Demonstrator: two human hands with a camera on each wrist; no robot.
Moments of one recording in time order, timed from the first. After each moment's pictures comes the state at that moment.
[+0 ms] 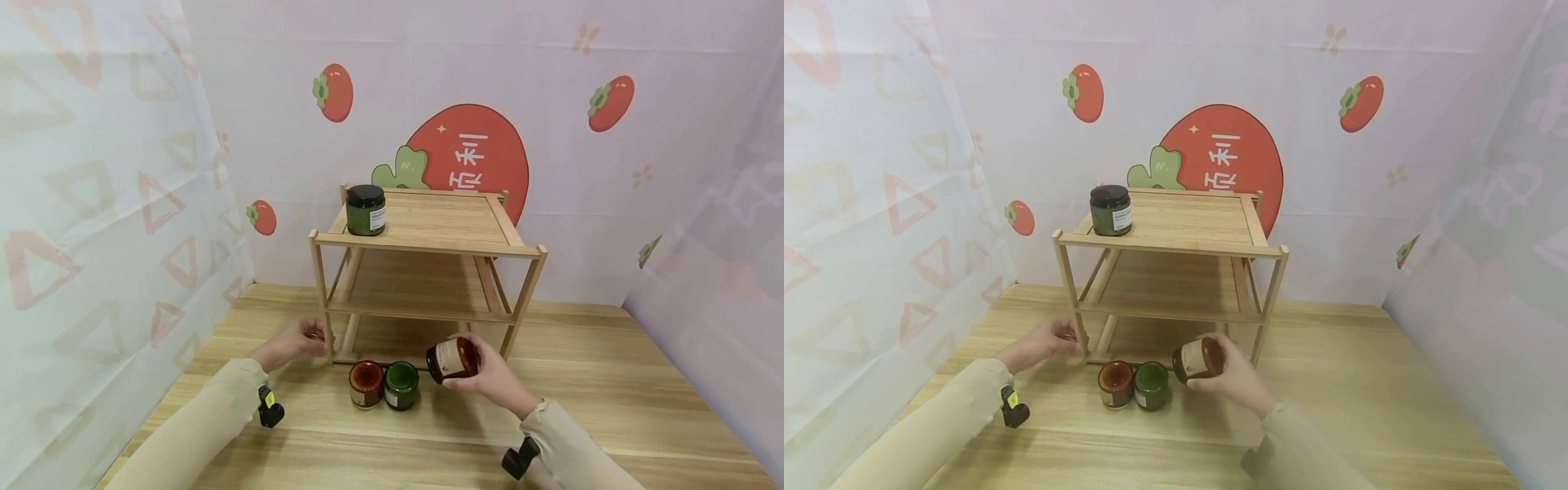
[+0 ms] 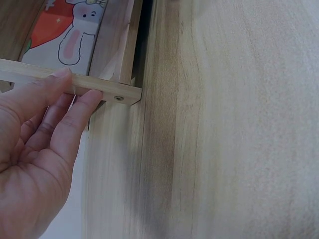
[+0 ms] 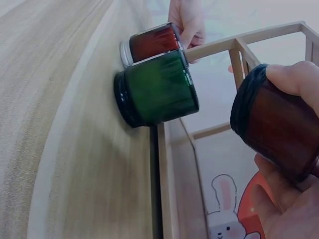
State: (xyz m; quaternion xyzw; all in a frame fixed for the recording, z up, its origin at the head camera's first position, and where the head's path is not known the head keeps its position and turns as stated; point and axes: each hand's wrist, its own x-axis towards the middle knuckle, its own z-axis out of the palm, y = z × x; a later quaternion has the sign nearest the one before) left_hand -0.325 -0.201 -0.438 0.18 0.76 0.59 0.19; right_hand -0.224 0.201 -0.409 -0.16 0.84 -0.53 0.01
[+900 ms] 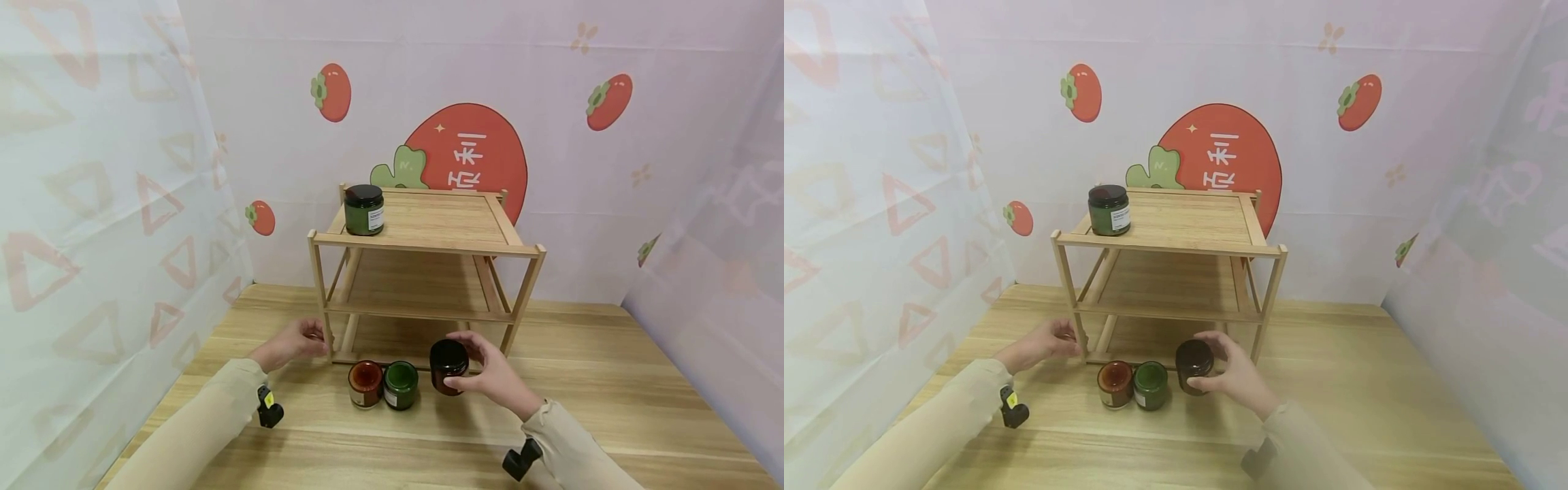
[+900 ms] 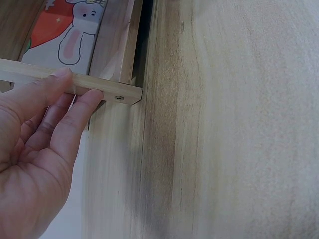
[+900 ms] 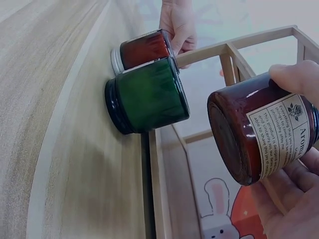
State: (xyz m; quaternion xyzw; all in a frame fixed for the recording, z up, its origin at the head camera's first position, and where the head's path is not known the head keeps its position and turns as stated) left_hand -0.326 -0.201 -0.439 0.19 0.77 0.58 0.19; right_hand -0.219 0.202 -0.403 -0.20 0.83 -0.52 -0.02
